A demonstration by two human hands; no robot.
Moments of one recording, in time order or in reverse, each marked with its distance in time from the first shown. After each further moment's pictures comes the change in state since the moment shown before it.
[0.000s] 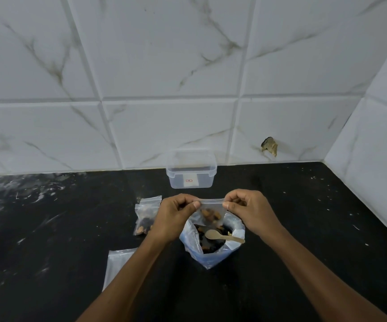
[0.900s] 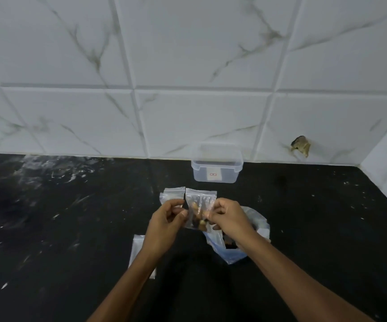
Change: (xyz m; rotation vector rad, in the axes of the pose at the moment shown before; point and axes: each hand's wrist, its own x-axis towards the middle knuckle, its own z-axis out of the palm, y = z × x) left_hand -0.049 -0.039 -0.058 0.111 0.193 -0.117; right_hand 0.008 -0.018 0.100 0.102 -0.224 0.280
